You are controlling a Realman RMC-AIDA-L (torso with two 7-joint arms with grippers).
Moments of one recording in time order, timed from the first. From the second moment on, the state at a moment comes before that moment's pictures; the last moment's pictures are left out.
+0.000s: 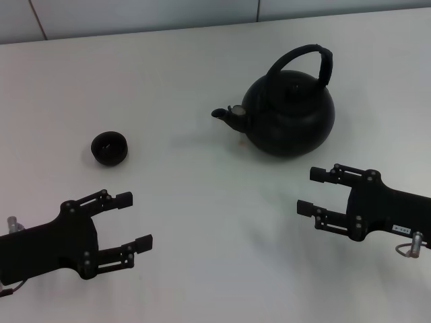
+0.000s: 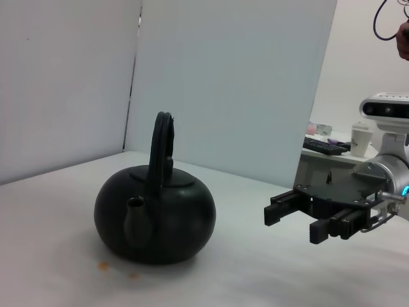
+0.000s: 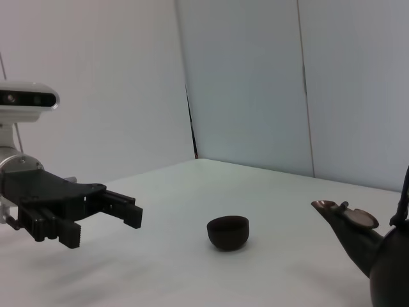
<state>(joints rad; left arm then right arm) -0.43 -2.05 0.54 0.36 2.11 1.69 -0.91 0.35 2.07 -0.25 -0.37 -2.21 -1.65 0.80</state>
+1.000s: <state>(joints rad) -0.42 -2.06 0.48 0.36 2.10 1.67 -0.90 0.35 2.08 -0.25 -0.37 -2.21 -1.65 0.80</state>
